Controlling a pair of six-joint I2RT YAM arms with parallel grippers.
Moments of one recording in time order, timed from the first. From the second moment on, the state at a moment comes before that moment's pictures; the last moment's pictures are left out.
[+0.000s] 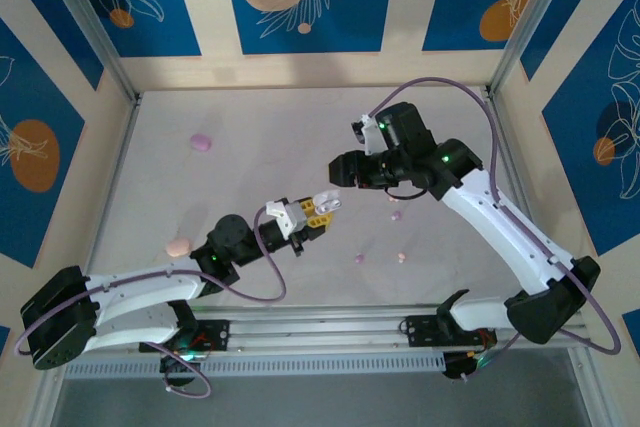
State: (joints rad) left arm -1.01 1.08 0.45 0.76 0.14 0.11; right arm 0.62 1.30 1.43 -0.93 -0.39 0.56
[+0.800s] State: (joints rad) left arm -1.01 1.10 0.45 0.78 0.11 0.10; right arm 0.62 1.24 1.38 -0.98 -0.50 0.49
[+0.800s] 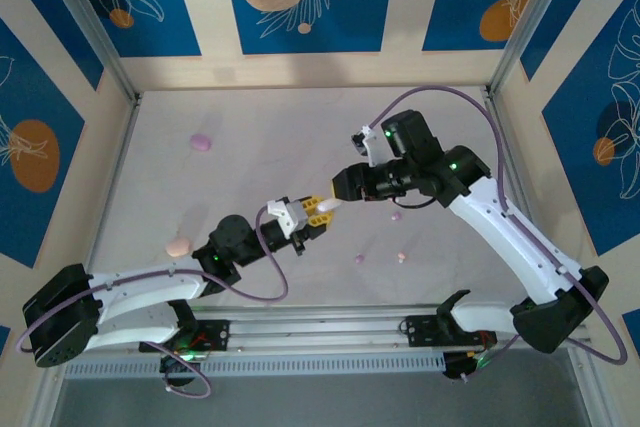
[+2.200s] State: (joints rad) left arm -0.78 2.03 1.38 0.12 0.27 -0.79; right arm 0.22 0.89 0.91 -0.83 -0.37 0.66
